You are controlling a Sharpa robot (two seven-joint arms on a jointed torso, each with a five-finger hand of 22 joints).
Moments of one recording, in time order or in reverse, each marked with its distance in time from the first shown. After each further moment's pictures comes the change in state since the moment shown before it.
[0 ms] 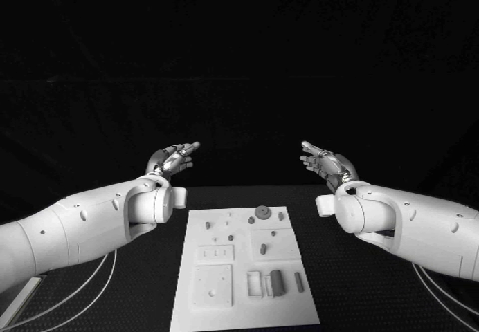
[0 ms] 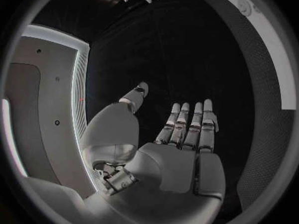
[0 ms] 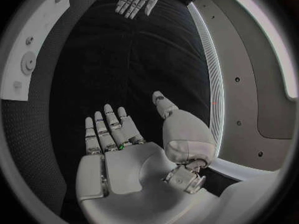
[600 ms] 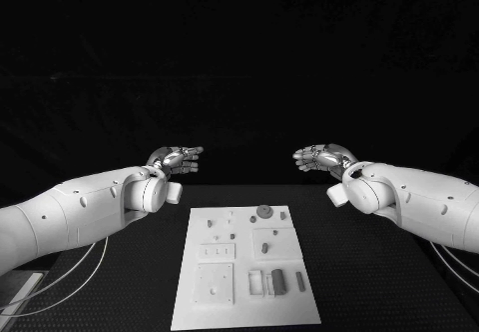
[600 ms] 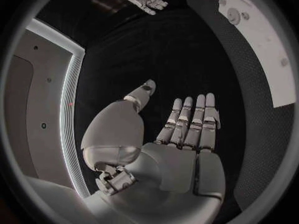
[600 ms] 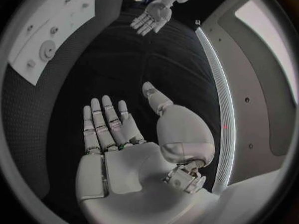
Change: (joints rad) left arm 0.054 0.007 -0.060 -0.075 -0.031 0.193 -0.136; left_hand 0.054 0.046 0.011 -0.032 0.006 0.089 0.055 0.044 0.021 0.116 0.069 0.043 0.017 0.145 0.036 0.076 0.035 0.016 0.080 -0.002 0.046 0.035; right arm 0.076 0.074 -0.037 -0.225 -0.283 0.282 -0.190; right_hand 0.217 -0.016 0.055 -0.148 0.004 0.157 0.013 0.089 0.036 0.221 0.023 0.071 0.030 0.272 0.024 0.164 0.098 0.063 0.245 -0.008 0.079 0.409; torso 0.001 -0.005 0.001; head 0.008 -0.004
